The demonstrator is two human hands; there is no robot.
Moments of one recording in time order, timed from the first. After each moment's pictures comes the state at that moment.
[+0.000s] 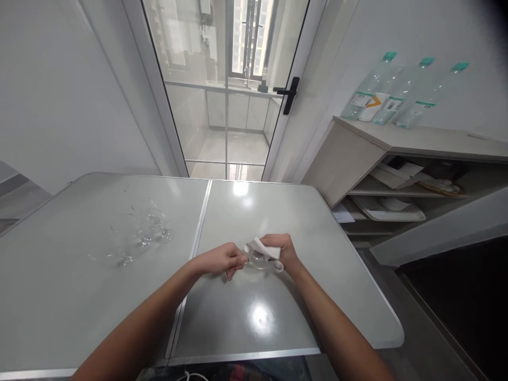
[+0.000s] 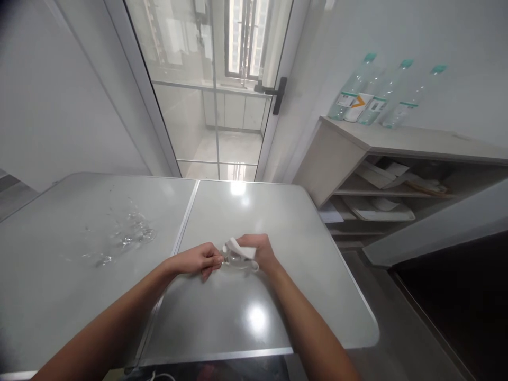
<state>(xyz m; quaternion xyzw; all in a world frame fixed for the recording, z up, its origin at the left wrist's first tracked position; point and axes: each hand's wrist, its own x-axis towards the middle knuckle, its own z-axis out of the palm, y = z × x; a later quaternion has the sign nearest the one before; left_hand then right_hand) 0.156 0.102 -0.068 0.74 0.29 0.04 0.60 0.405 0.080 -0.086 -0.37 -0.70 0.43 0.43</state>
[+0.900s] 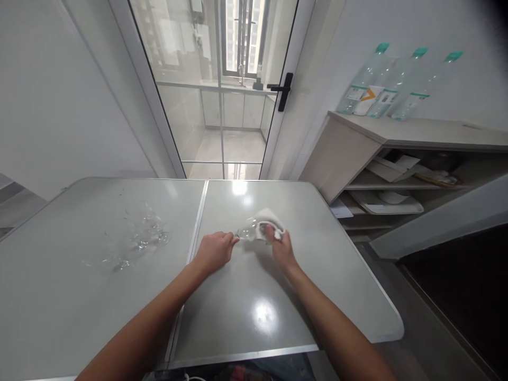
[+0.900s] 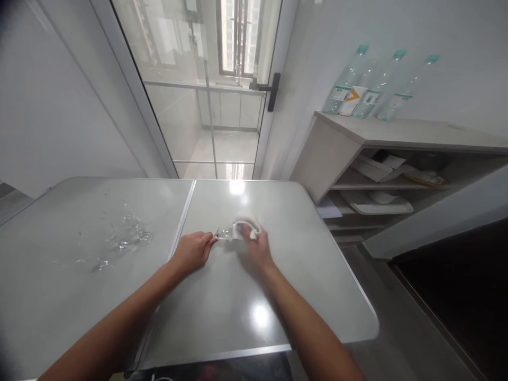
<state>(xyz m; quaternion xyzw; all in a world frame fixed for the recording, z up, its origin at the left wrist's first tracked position) 0.162 0.105 -0.092 0.85 0.50 0.10 0.08 0.384 0.081 -0.090 -0.51 -0.48 0.40 0.60</state>
